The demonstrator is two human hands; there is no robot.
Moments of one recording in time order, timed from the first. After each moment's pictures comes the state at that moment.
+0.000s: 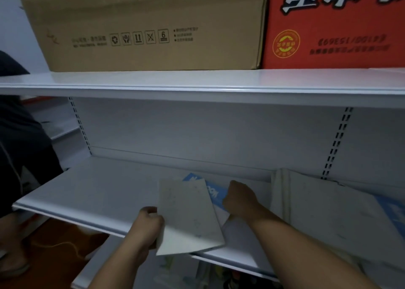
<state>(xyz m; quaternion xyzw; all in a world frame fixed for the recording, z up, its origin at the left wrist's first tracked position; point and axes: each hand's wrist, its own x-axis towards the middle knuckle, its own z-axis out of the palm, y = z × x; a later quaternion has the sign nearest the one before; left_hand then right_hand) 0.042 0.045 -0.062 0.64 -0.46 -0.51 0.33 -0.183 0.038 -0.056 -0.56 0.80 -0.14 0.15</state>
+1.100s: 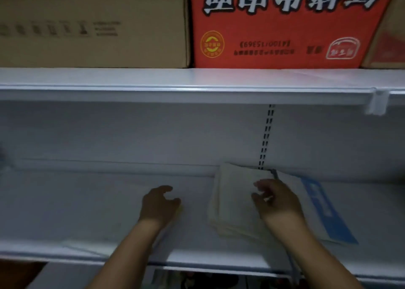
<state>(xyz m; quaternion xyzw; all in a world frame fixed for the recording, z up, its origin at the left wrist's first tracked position) -0.105 0.043 -0.057 0.57 -0.70 -0.33 0.28 -0.297 0.206 -0.021 -0.43 0.78 -0.45 0.06</state>
